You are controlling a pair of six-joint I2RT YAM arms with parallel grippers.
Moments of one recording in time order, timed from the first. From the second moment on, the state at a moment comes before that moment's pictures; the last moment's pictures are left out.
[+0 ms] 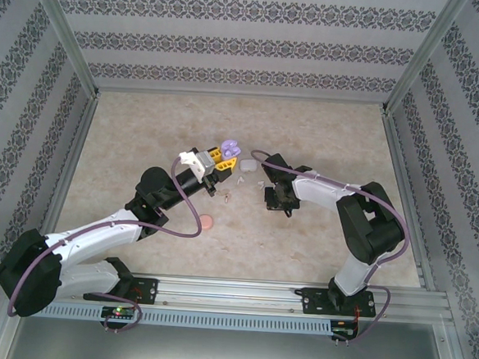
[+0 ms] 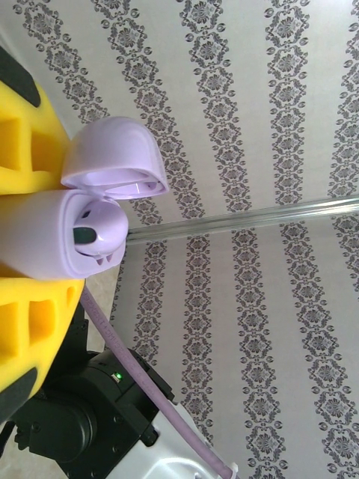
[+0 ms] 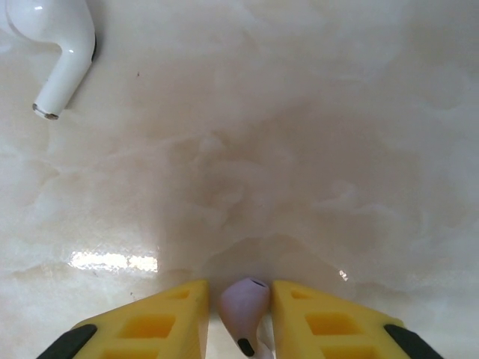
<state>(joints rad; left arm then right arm) -0.68 1.14 0.58 0.78 0.21 0.10 0.55 1.75 1.00 -0.62 0.06 0.52</state>
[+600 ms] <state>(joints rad) -0.68 1.14 0.58 0.78 0.21 0.10 0.55 1.58 1.01 -0.62 0.06 0.53</state>
